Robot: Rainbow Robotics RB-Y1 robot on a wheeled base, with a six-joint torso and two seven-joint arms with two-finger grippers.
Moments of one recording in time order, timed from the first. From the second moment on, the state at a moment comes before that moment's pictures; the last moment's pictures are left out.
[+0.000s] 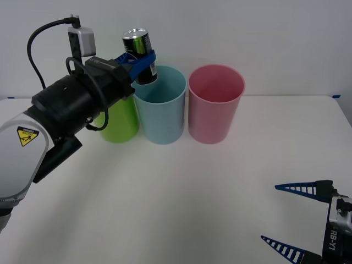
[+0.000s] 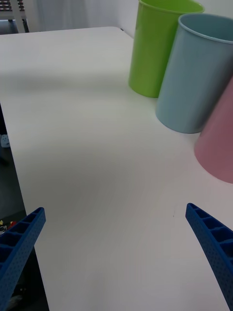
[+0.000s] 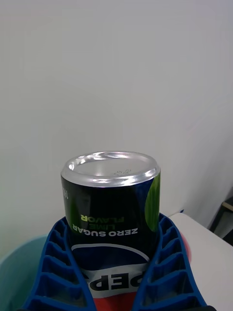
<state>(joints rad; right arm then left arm) 0.48 -0.41 -0.41 -2.28 1.53 -1.35 -0.20 -0.34 0.48 -0.13 -1.93 -1.93 -0.48 1.19</state>
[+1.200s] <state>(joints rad) 0.48 -0.41 -0.41 -2.28 1.53 -1.35 -0.20 -0.61 0.53 -0.25 -1.54 -2.01 -0.54 1.21</state>
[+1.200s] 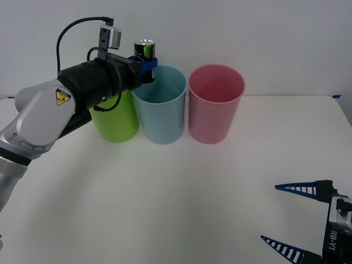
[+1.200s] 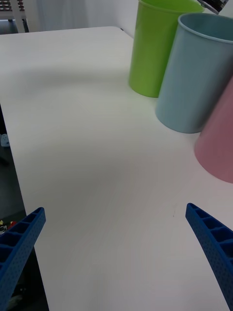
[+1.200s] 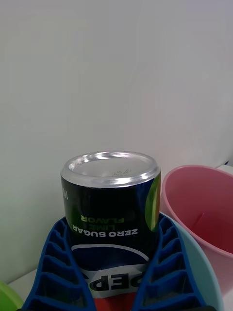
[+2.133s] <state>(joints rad) 0.48 -0.41 -0.41 -2.28 1.53 -1.35 -0.20 -0.64 0.54 -0.26 -1.50 -1.96 -0.54 1.20</state>
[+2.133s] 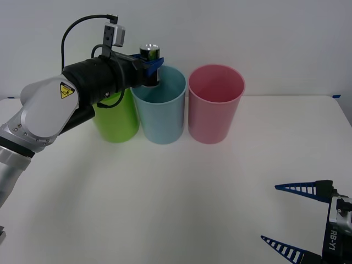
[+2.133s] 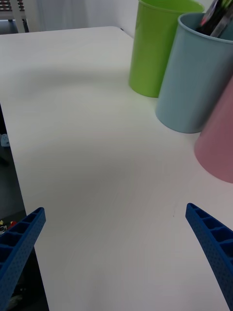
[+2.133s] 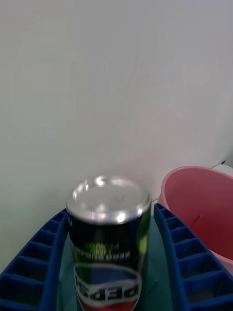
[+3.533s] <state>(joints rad) 0.48 -0.41 -0.41 -2.28 1.53 -1.35 -0.20 -0.71 0.64 -0.26 -1.56 -1.64 -0.47 1.11</state>
